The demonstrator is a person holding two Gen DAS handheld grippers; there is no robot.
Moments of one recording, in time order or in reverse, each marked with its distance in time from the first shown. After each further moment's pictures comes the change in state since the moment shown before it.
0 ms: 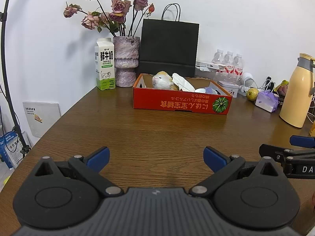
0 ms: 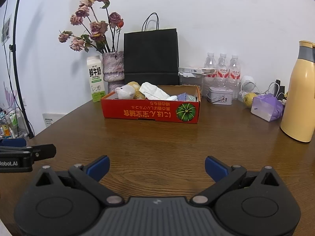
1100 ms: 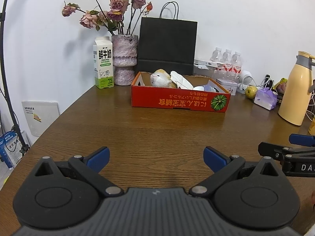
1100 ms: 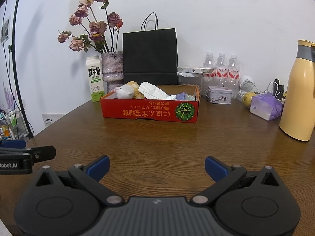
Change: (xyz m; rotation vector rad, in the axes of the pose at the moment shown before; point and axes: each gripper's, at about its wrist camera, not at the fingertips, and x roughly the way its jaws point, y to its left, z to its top) left arm 0.000 -0.003 -0.003 0.005 0.012 -0.013; right arm -0.002 -0.001 0.000 0.001 0.001 0.001
